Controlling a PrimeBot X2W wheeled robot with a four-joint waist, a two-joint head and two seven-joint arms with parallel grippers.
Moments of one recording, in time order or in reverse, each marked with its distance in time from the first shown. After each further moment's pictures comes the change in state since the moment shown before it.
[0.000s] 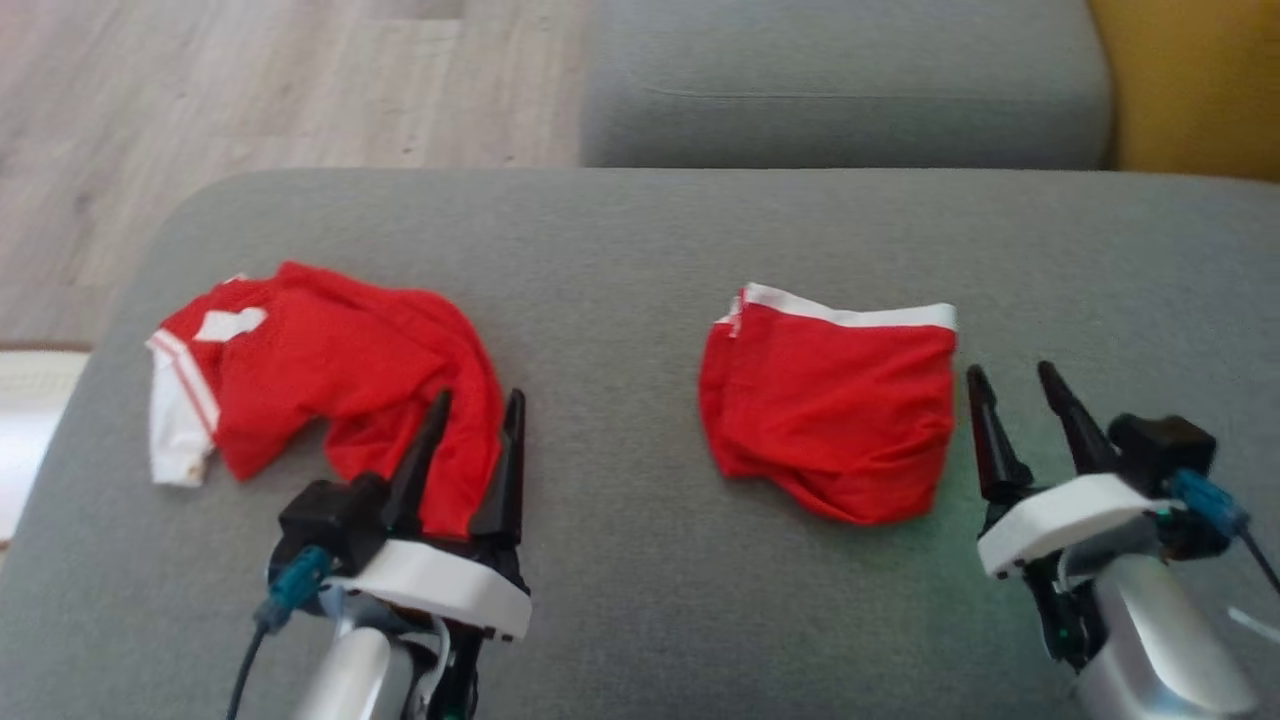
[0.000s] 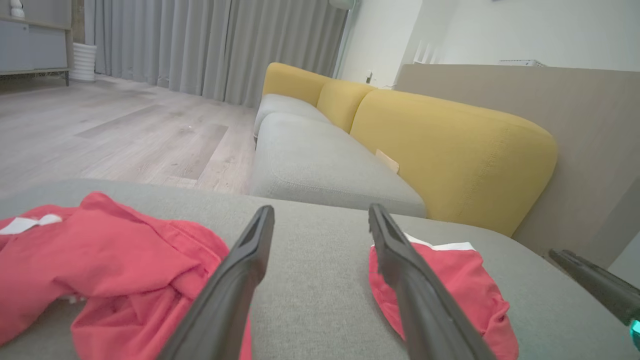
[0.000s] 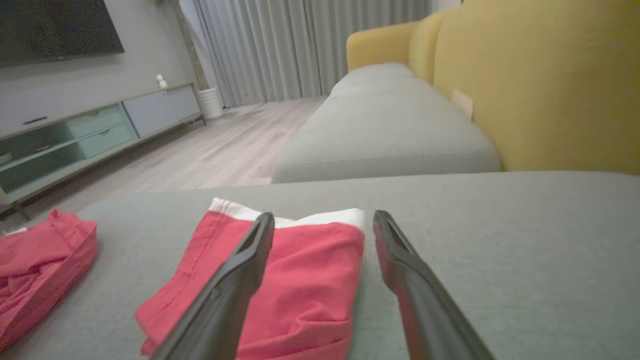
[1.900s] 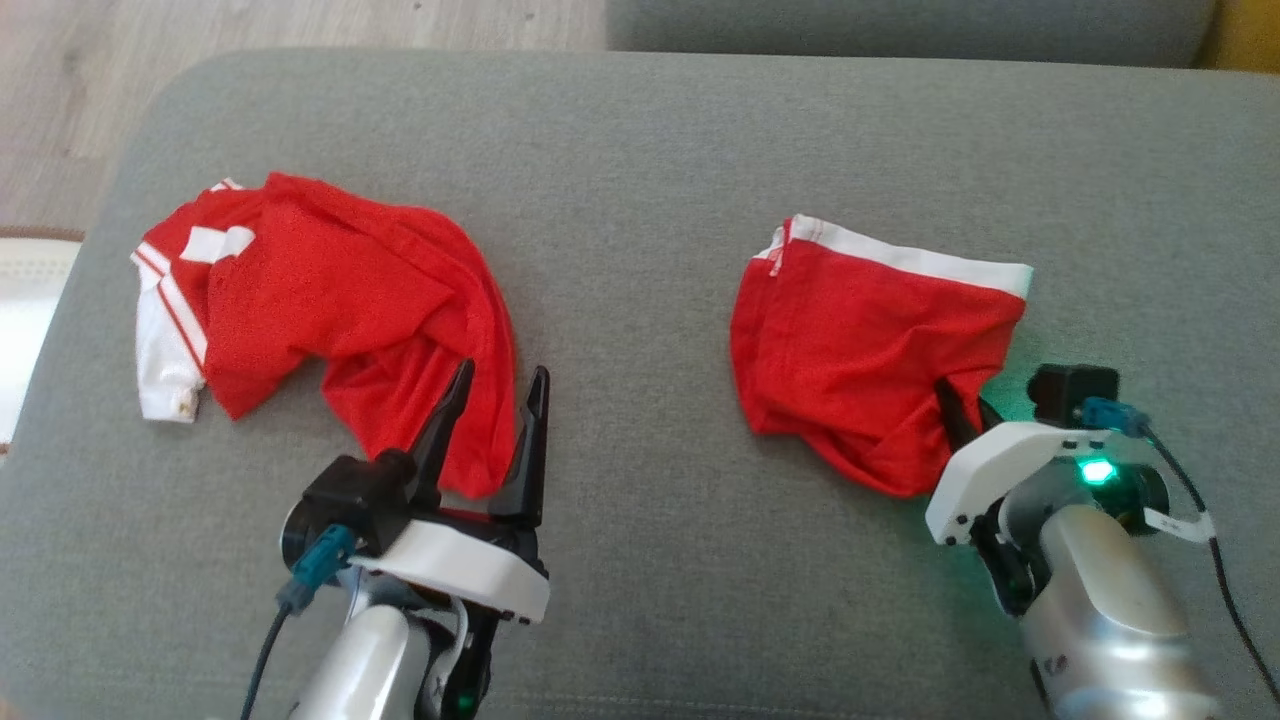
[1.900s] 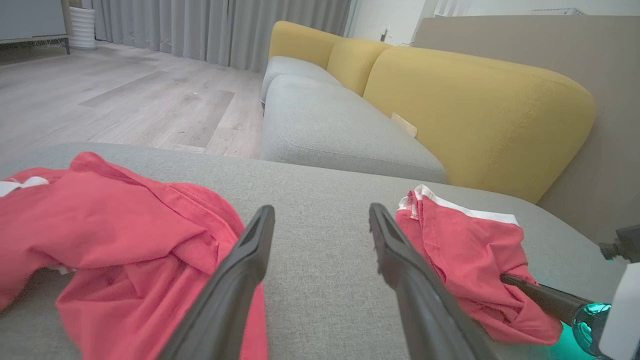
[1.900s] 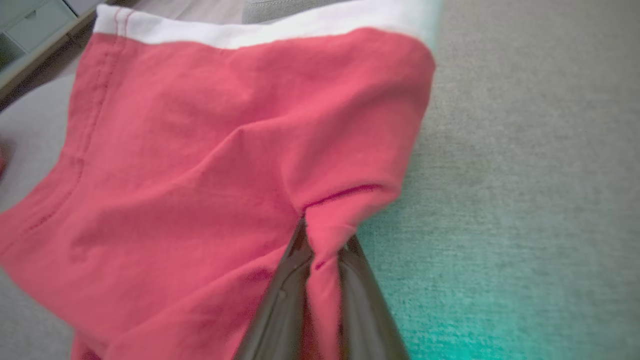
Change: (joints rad) left arm -0.041 -0.001 -0.031 -0.008 0.040 0.000 -0.001; right arm -0.173 0.119 -0.126 0.254 -0.136 0.000 0.237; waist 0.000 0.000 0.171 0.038
